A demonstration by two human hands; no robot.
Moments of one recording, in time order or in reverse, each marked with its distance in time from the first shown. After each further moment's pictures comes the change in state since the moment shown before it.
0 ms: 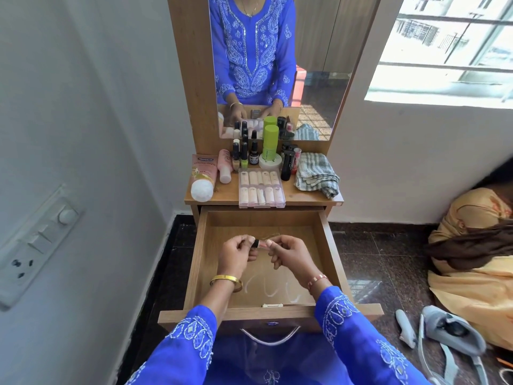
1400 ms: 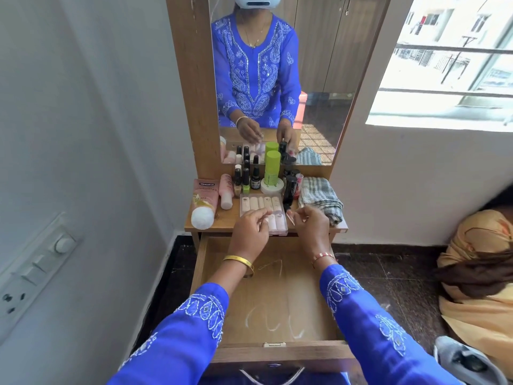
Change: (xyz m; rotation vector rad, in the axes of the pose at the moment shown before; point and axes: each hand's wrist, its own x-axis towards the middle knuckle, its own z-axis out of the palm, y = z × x) left_hand 0.041 0.095 0.018 0.417 0.021 0.511; right_hand 0.077 -0.067 -0.038 -0.537 0.592 -0.316
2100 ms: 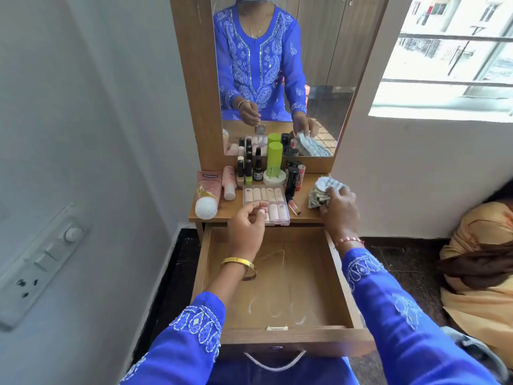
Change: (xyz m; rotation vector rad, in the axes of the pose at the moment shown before) left_hand -0.025 0.012 -0.011 -0.312 0.178 -0.180; right_hand 0.015 0.019 -0.042 -0.484 0.064 -0.105
